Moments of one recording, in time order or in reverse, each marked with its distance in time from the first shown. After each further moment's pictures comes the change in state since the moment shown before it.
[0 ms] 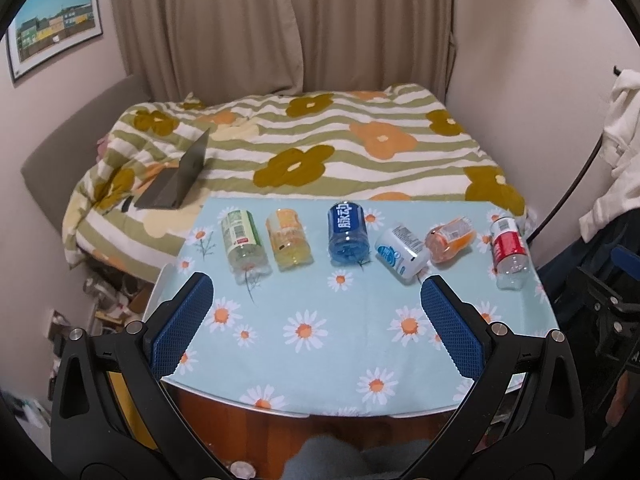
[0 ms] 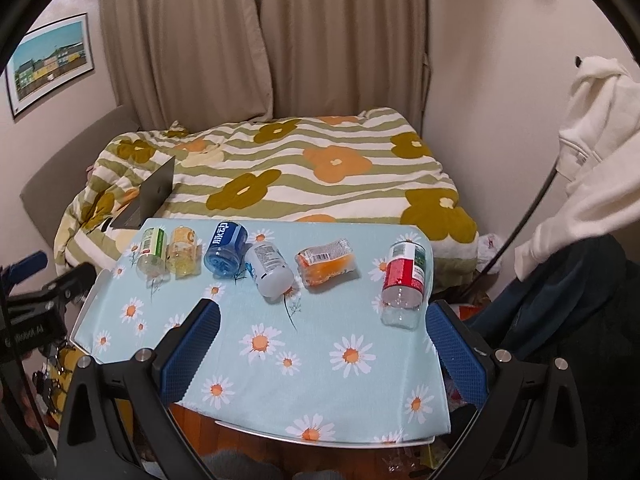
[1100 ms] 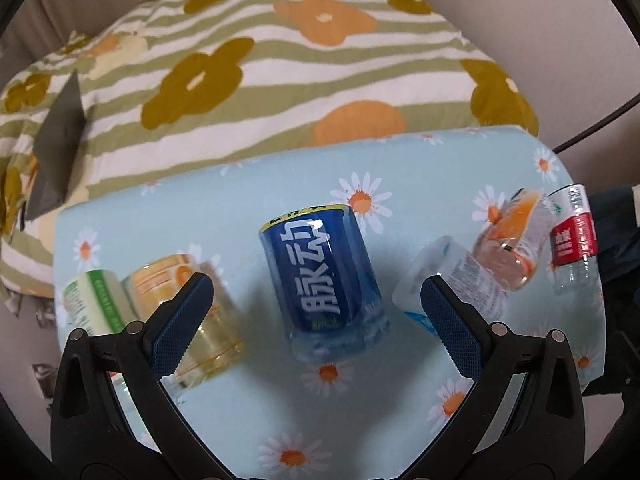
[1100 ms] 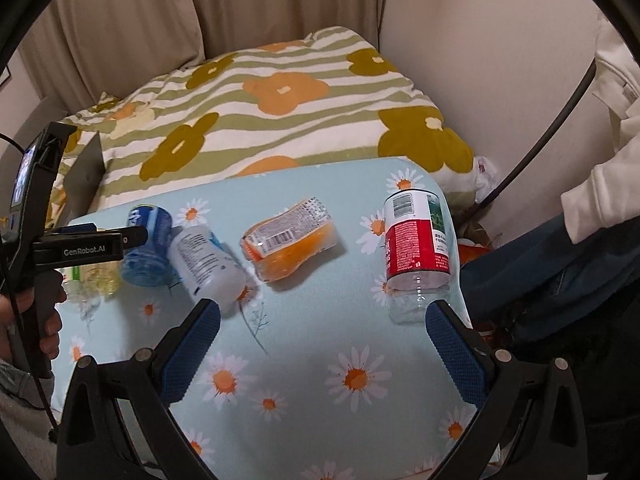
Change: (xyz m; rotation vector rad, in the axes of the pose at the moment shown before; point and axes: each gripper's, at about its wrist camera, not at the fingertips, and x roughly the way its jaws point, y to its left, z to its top) left arm 0.307 -0.035 0.070 0.180 0.467 -0.246; right arm 0.160 -0.016 0.026 0.199 0.290 -0.144
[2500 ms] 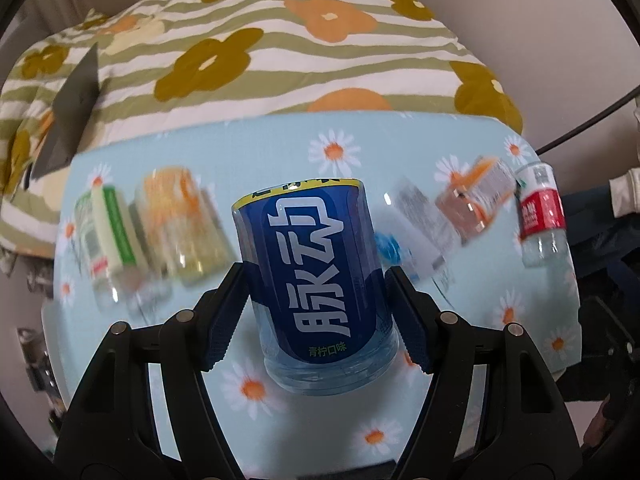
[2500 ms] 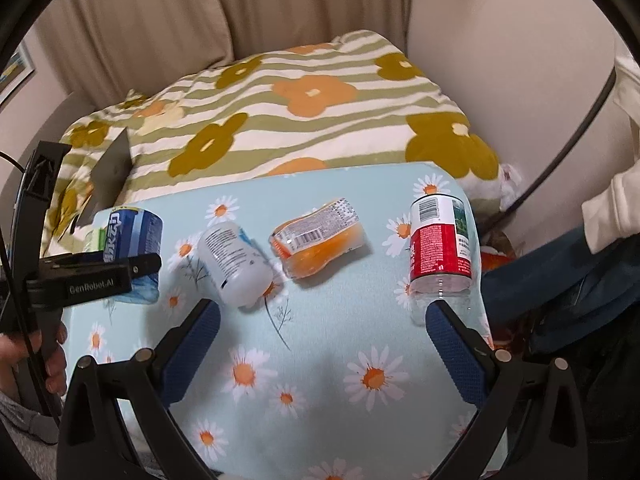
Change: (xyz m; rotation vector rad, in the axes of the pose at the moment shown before) left arm -0.053 -0.024 -0.066 -0.086 -0.019 -0.010; right arm -0.022 0.002 -0.013 -0.072 -0.034 0.120
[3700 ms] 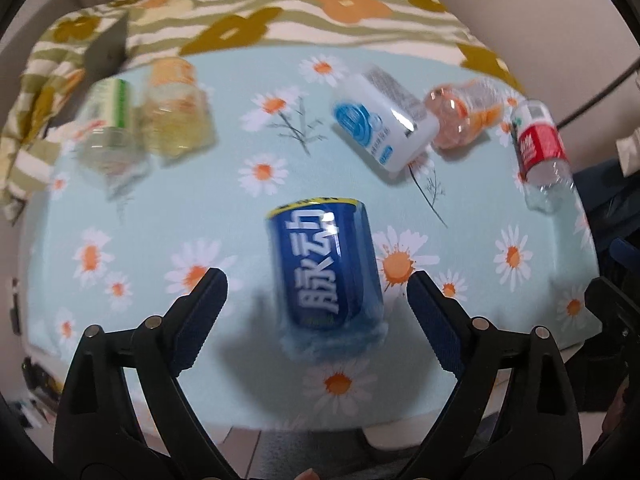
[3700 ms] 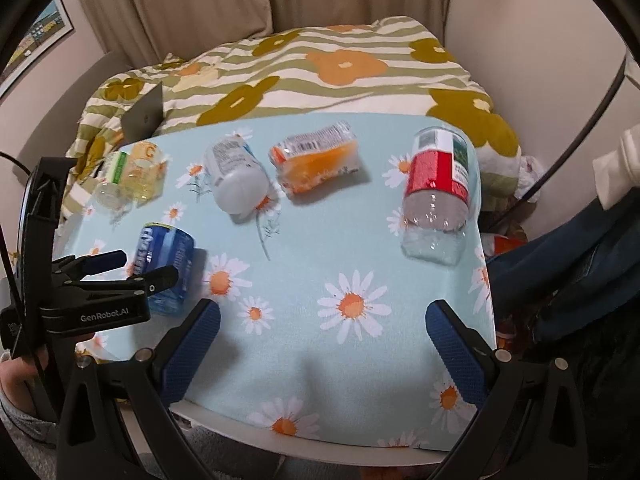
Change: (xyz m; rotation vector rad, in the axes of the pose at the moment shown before) left arm -0.004 -0.035 -0.101 -0.092 -0.038 0.071; right arm -0.003 -0.031 -0.057 -0.111 0.060 0.128
